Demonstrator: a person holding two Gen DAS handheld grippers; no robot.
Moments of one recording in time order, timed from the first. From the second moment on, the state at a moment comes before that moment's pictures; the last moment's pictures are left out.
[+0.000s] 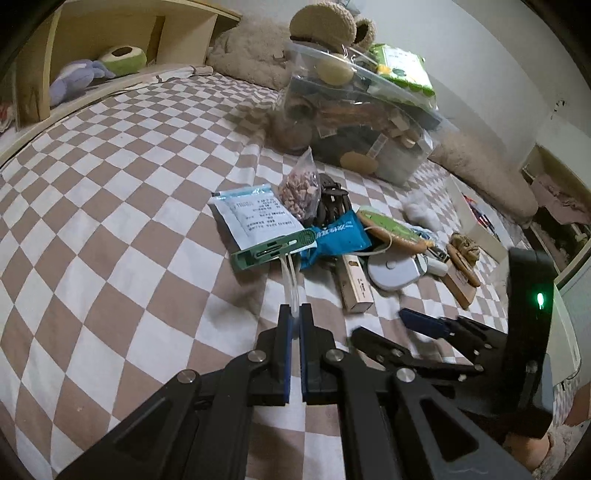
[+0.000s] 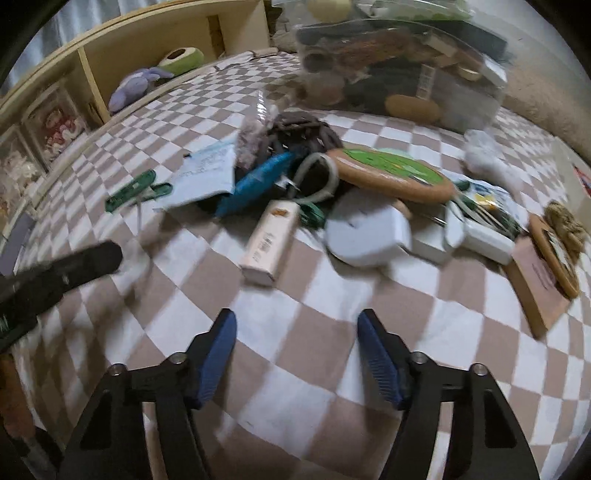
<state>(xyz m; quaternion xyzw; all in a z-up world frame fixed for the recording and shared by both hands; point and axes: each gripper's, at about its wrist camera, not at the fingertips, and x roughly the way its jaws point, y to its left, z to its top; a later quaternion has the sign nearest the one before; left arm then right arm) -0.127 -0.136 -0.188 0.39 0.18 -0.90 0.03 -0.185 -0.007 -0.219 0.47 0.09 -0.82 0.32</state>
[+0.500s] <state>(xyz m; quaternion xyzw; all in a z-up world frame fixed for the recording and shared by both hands) -0.130 -0.140 -0.194 0.40 0.19 -0.90 0.03 -0.194 -0.025 -0.222 0.46 0.06 -0.82 0.32</state>
